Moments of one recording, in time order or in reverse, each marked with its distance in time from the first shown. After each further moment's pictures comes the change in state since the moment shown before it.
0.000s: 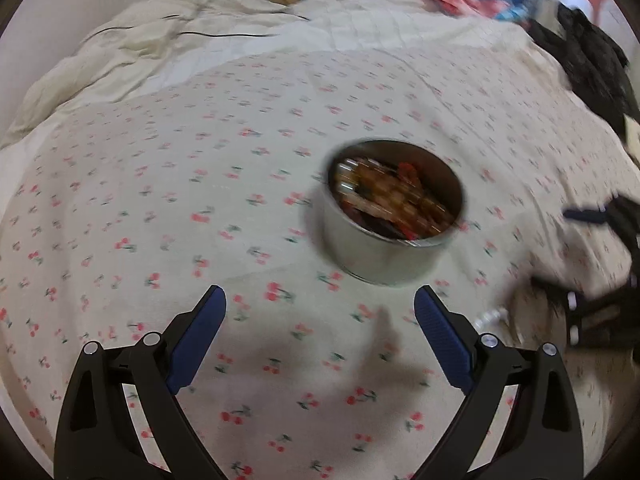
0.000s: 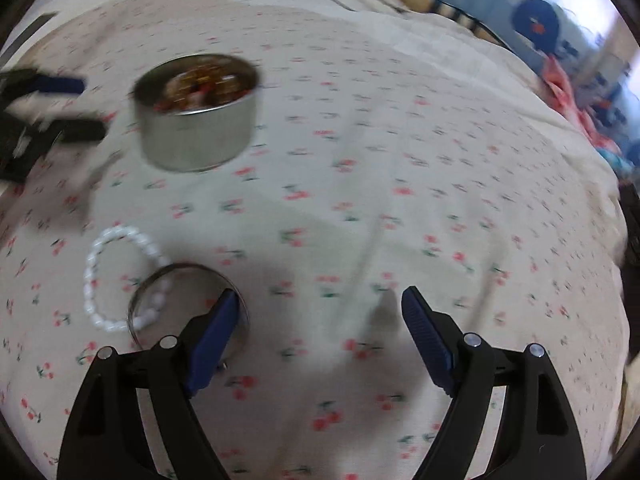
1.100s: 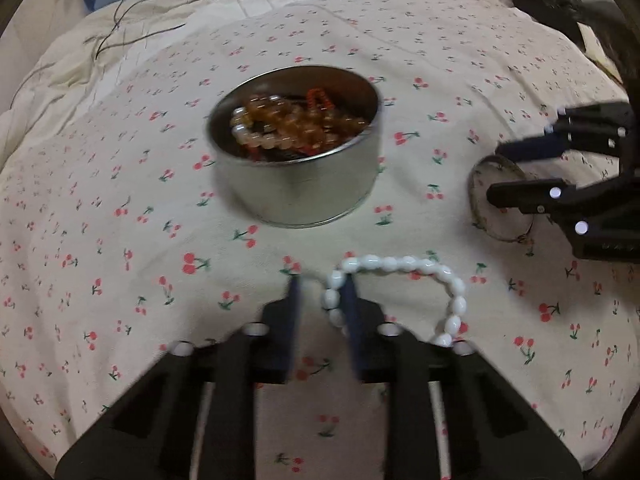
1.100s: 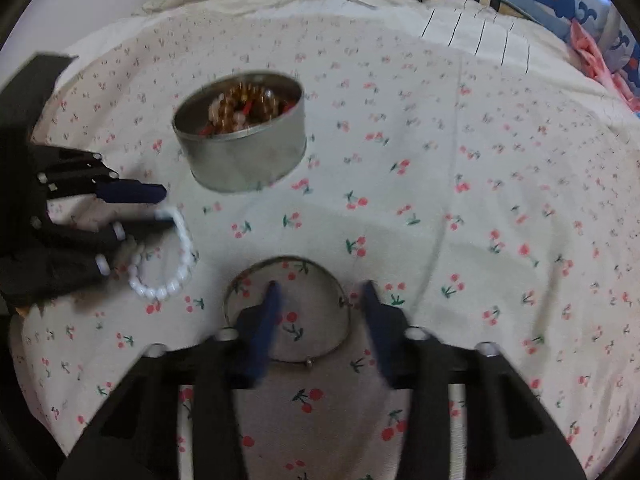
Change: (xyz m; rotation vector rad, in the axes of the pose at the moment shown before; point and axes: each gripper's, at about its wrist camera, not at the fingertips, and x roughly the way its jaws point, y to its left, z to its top) left arm 0.016 -0.032 -0.026 0.214 0.106 -0.061; right arm 0.004 0.017 0.007 0.054 -0.009 0.274
